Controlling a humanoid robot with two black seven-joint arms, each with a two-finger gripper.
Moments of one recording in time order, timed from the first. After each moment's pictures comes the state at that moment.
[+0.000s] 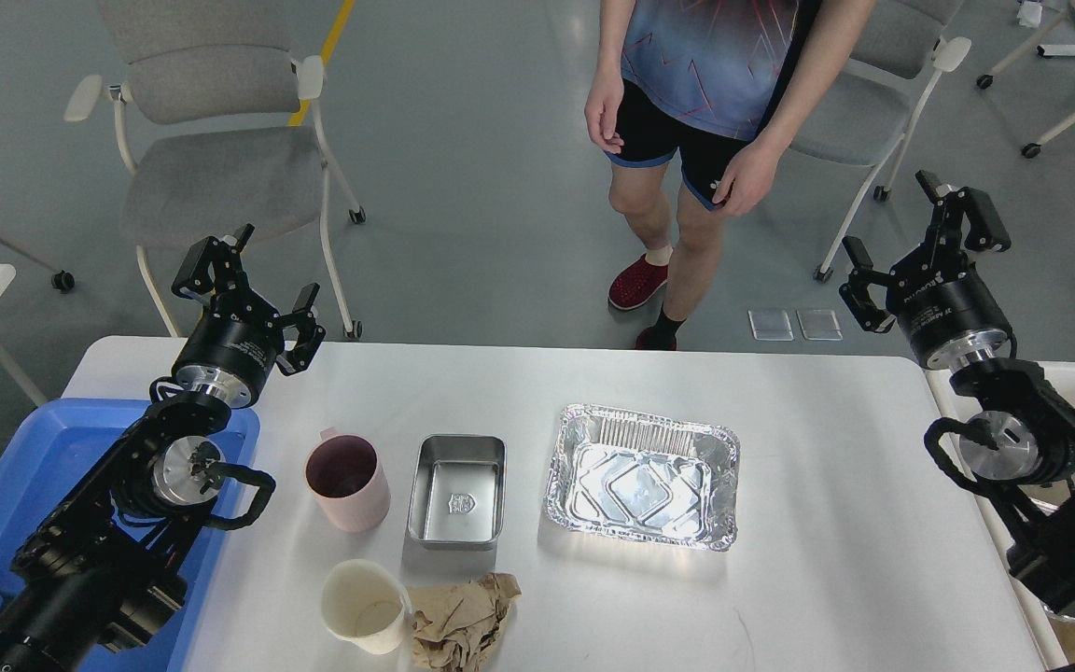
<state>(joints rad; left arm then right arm) -0.44 0.12 -1.19 -0.97 0.40 -0.11 -0.21 0.48 -0.40 1.13 1.02 -0.32 0.21 0.33</state>
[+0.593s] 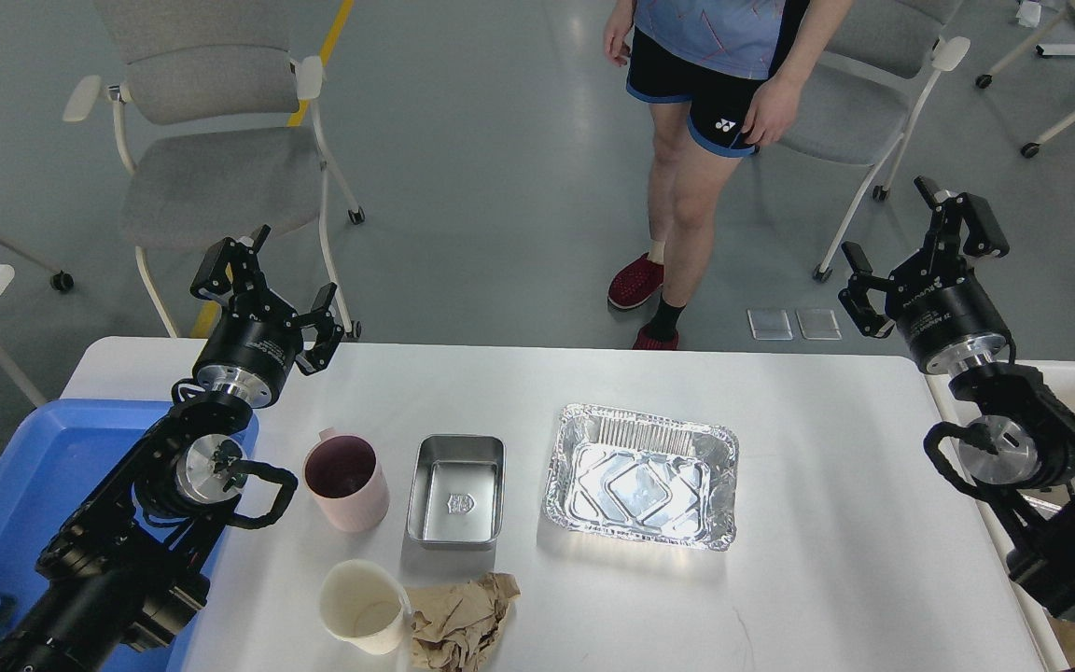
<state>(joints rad) -0.43 0.13 -1.18 -1.04 0.40 -0.03 -0.20 0.46 -0.40 1.13 1.02 -0.32 0.21 0.33</state>
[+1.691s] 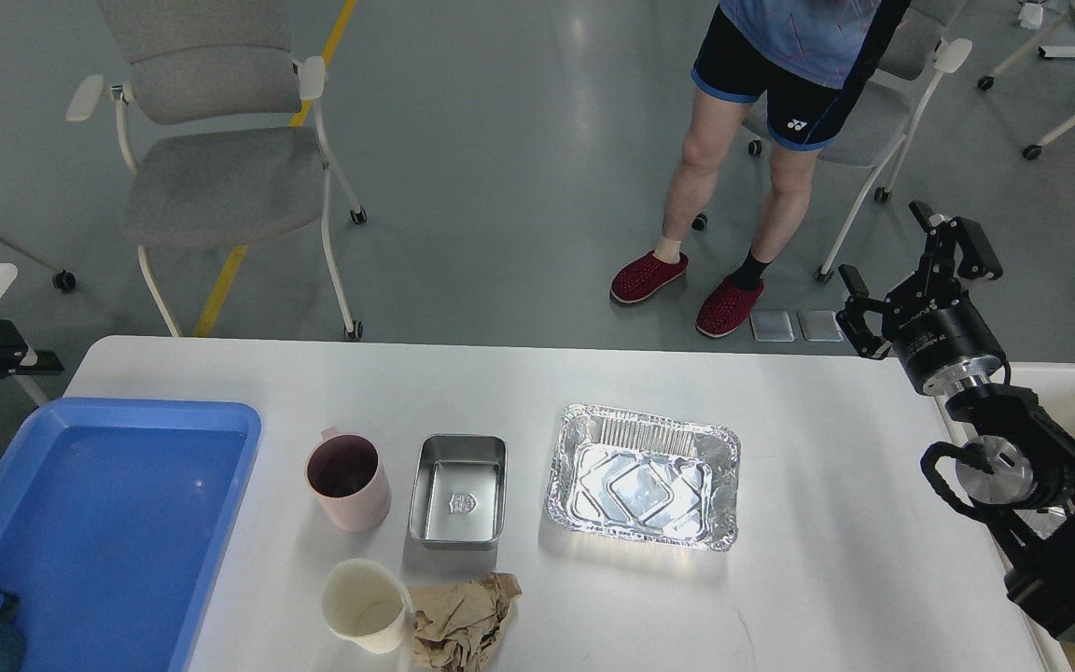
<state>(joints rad) -0.57 1.44 -0.64 -1.60 0.40 -0.57 0.34 0.43 -0.39 1.13 1.02 -0.32 0.21 0.33</state>
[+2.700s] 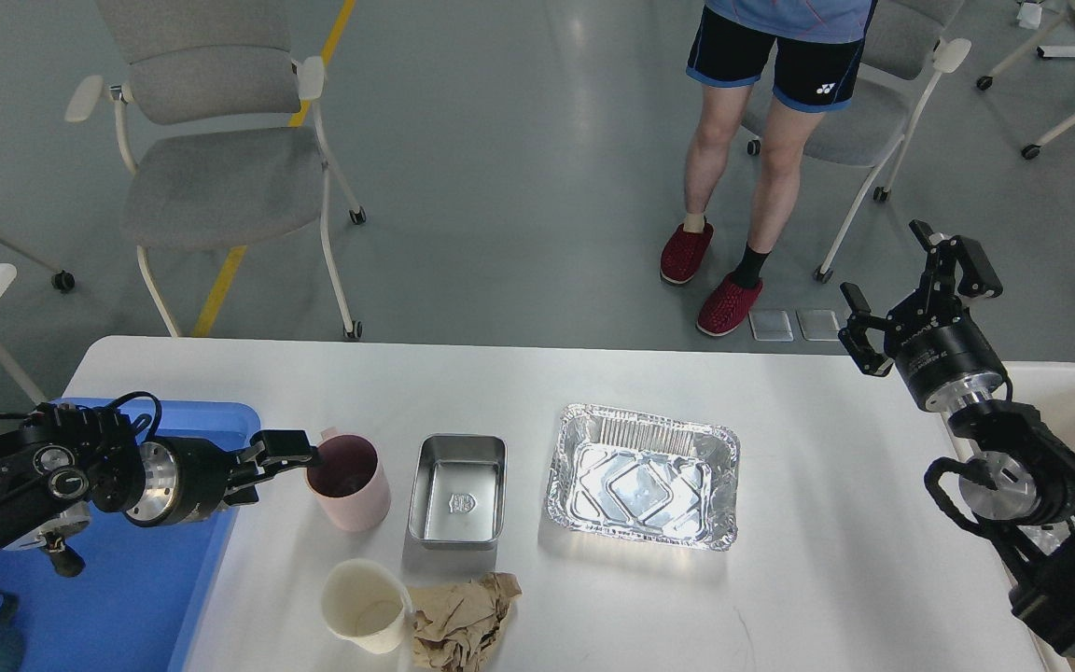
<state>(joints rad) -0.56 0.70 -0.52 -1.31 0.95 -0.41 0.35 0.40 -0.39 1.13 1.02 -0.32 0.21 0.33</state>
